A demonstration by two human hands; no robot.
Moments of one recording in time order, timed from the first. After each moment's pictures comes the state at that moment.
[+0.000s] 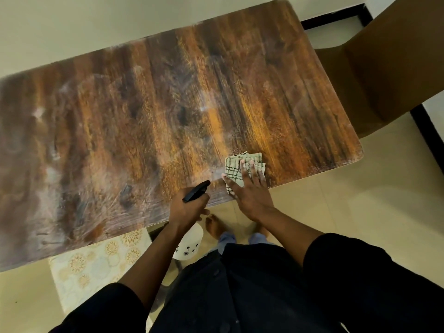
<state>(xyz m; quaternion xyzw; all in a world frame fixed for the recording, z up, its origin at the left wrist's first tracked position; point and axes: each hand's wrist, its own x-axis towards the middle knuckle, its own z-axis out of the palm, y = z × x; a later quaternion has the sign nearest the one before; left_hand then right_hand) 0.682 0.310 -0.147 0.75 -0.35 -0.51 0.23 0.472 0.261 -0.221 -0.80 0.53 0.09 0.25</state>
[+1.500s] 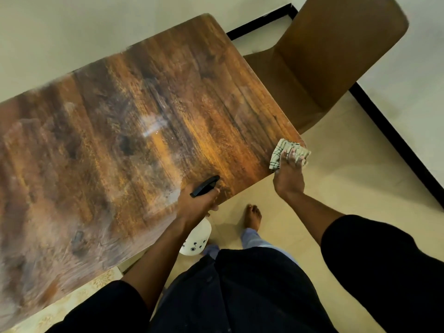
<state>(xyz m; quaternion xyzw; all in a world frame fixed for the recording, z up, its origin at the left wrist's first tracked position) 0.549 0.235 -0.149 0.70 -0.40 -0.57 0.18 0.262 0.213 -0.230 -0.51 0.83 0.02 0.23</state>
